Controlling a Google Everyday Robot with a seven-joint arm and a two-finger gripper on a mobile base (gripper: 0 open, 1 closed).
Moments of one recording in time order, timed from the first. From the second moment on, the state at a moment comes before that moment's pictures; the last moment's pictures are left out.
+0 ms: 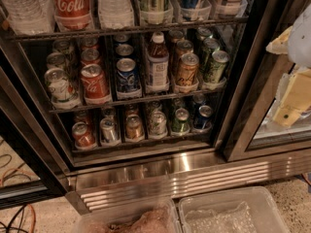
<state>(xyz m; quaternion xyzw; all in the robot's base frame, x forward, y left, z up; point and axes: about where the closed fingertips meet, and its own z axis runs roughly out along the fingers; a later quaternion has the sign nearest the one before) 0.439 -0.216 0.978 -0.60 0.78 -0.04 0.16</state>
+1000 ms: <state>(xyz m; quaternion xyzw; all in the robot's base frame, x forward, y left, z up) 0.448 -0.202 0.981 -0.63 0.76 -0.01 0.20</state>
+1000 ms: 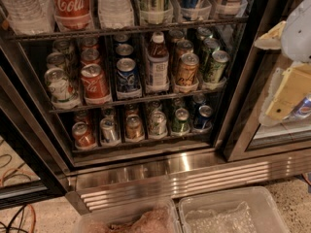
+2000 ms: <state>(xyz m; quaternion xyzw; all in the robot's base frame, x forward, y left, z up) 0.483 -0.150 0.980 -0.67 0.69 0.10 0.25</state>
